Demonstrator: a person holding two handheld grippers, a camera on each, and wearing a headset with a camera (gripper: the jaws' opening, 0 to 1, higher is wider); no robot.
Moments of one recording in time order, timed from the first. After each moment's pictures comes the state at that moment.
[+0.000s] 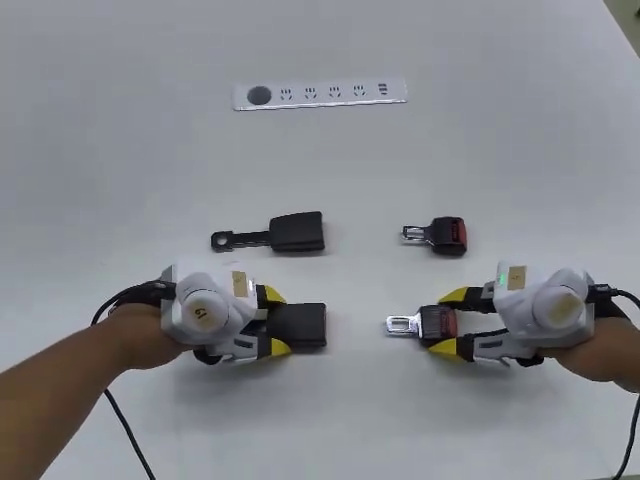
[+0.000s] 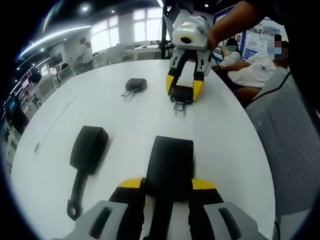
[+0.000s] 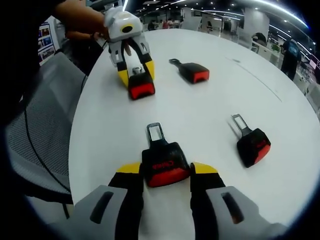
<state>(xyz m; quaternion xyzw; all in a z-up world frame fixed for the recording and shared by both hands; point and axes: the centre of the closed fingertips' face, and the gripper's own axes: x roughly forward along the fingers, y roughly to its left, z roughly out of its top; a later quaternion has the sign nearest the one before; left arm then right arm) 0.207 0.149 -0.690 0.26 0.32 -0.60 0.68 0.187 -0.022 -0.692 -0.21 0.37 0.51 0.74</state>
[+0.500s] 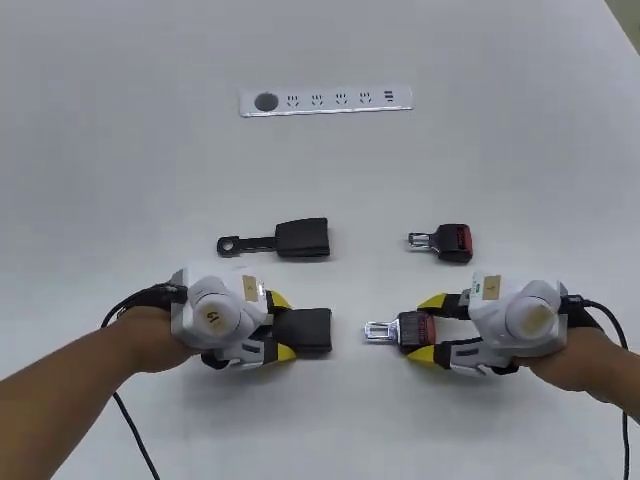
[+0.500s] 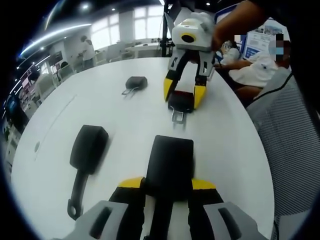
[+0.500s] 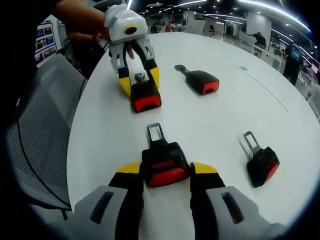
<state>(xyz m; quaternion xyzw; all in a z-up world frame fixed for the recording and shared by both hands) 0.203 0.148 -0.691 0.27 0.33 -0.60 0.68 0.193 0.009 -0.688 -0.21 0.36 0.52 0.75</state>
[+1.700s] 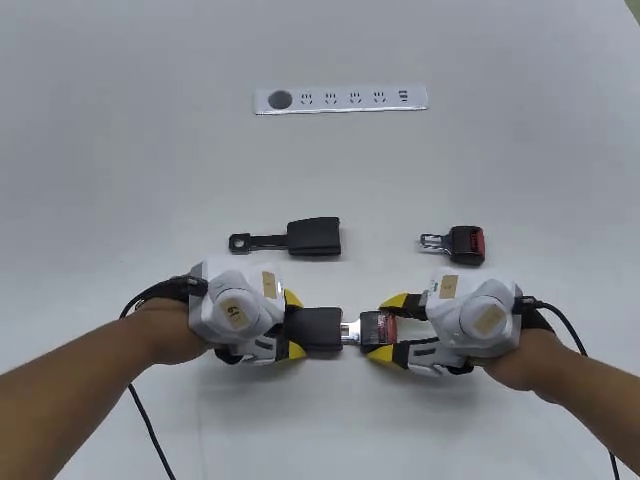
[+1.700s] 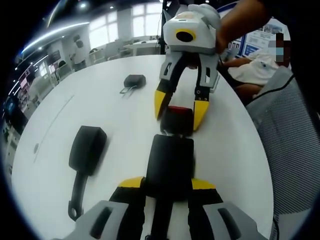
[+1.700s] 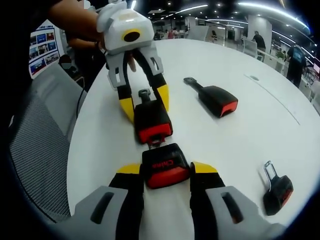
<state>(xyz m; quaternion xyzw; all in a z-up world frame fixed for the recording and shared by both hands) 0.203 0.144 -0.690 0.28 0.34 -0.60 0.67 0.199 0.071 -0.691 -0.19 0.34 0.54 0.75</state>
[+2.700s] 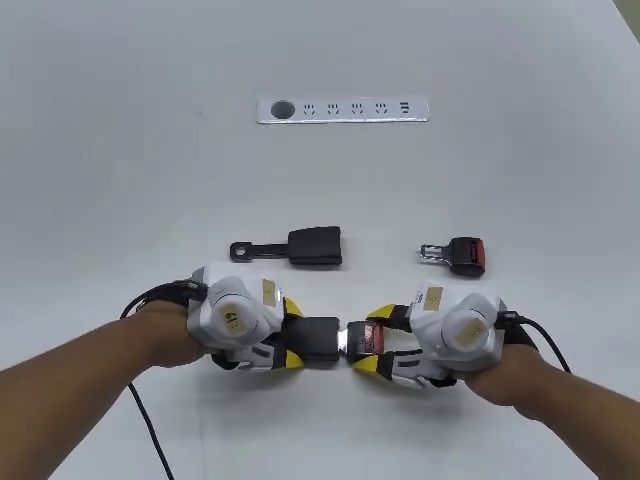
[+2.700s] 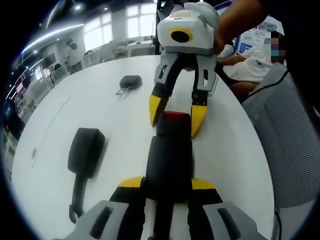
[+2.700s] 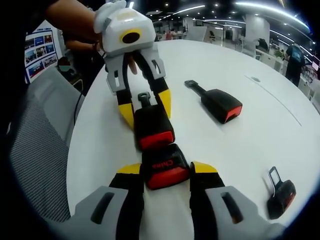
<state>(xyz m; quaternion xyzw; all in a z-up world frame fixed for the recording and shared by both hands) 0.204 0.146 -0.689 0.28 0.33 -0.62 0.66 0.200 0.085 -0.701 -0.18 0.34 0.53 0.75</state>
